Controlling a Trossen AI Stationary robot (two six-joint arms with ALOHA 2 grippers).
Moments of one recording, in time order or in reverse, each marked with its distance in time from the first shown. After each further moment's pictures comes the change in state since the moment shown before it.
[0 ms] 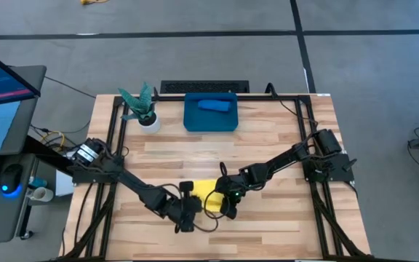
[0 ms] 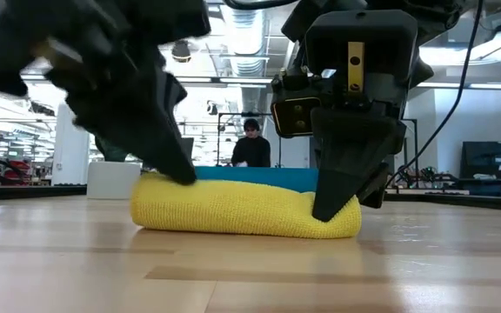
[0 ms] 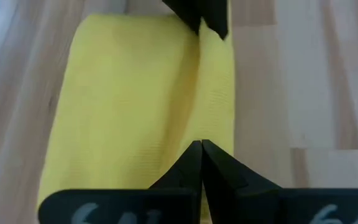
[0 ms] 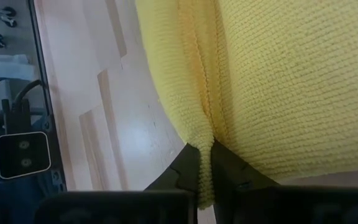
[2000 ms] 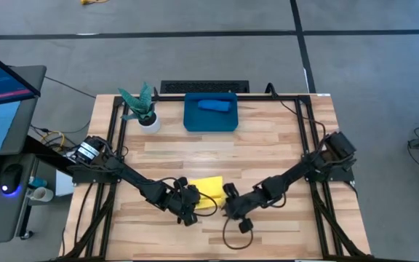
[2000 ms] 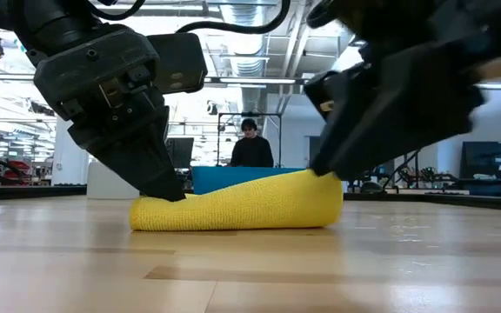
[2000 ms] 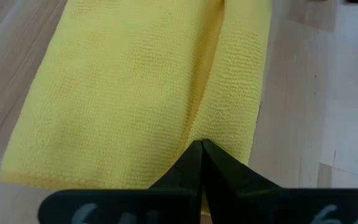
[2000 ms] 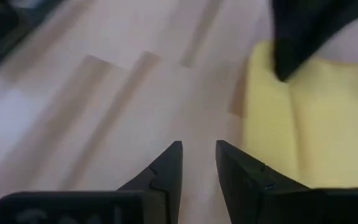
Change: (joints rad) left arm 0.062 -0.002 -0.101 0.054 0.078 -0.317; right arm 0.211 -0.102 -0.078 0.143 0.457 -0.785
